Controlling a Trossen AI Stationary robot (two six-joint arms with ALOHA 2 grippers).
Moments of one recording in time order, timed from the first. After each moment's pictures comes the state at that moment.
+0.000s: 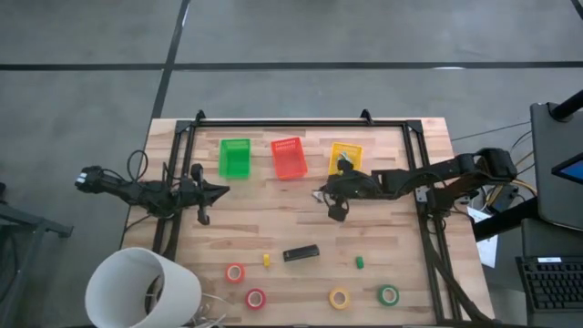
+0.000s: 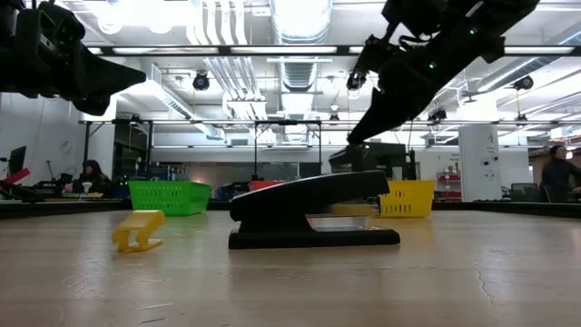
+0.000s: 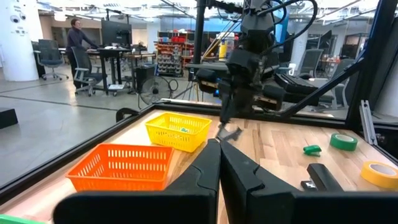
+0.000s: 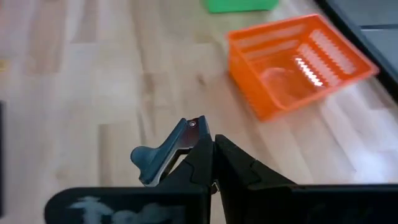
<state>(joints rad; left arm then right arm) -0.30 0.10 0.01 0.11 -0.52 -0.03 0.00 1.41 0.72 0.00 0.25 0.09</state>
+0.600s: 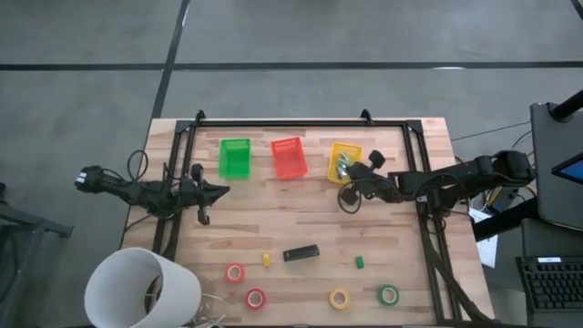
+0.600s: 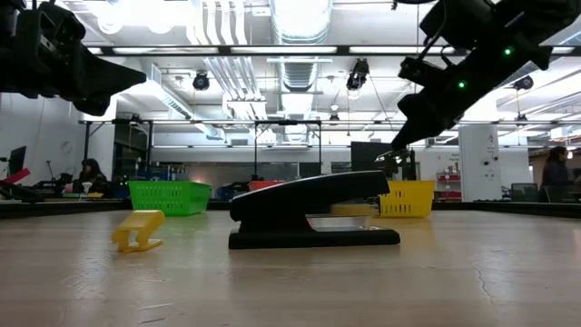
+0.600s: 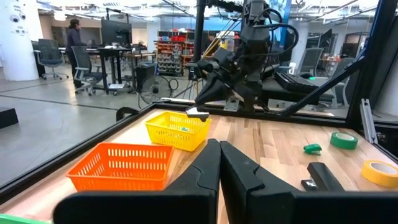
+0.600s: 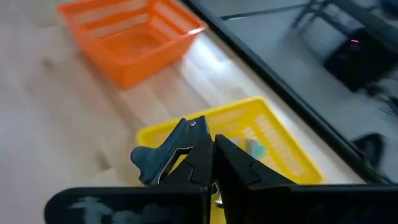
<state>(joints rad) -0.30 0.11 0.01 0.11 -0.52 -0.03 0.00 1.22 0.53 -0.05 0.73 0.25</state>
